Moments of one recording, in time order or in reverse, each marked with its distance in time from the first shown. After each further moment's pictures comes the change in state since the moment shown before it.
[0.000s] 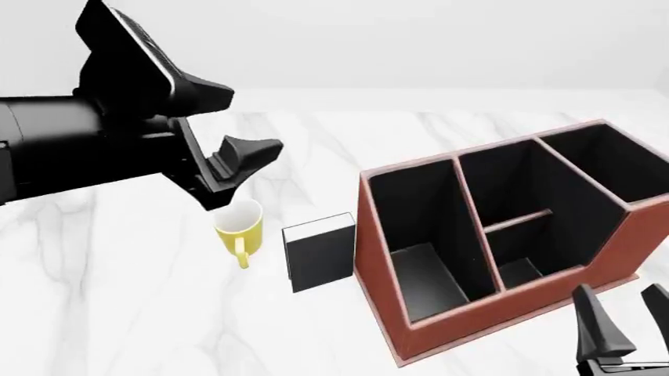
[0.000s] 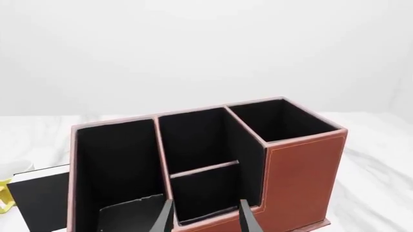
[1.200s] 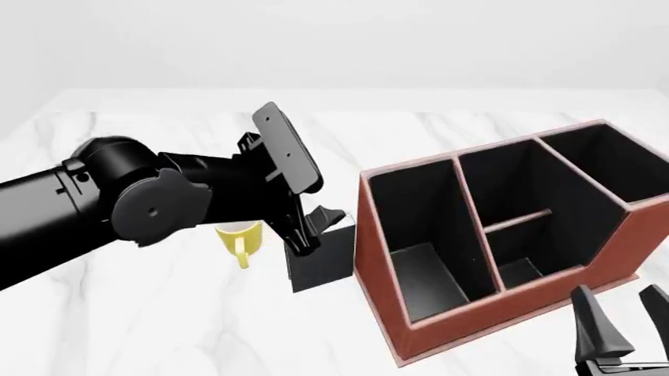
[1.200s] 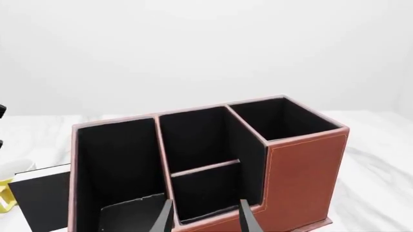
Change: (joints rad) left arm -0.071 0.289 0.057 -0.107 0.098; right arm 0.003 0.000 0.008 -0.006 0.006
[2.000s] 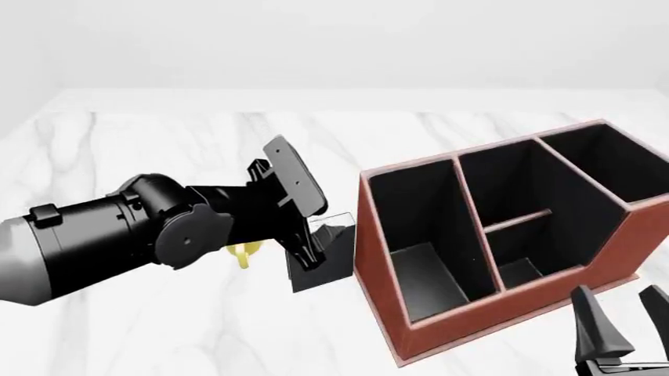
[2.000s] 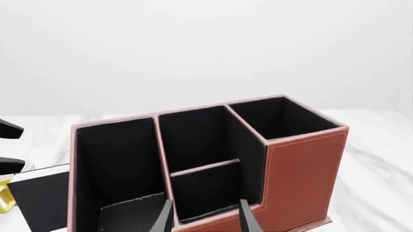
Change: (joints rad) left arm 0.024 0.071 0.118 -0.188 -0.014; right arm -0.004 0.000 0.000 0.002 0.002
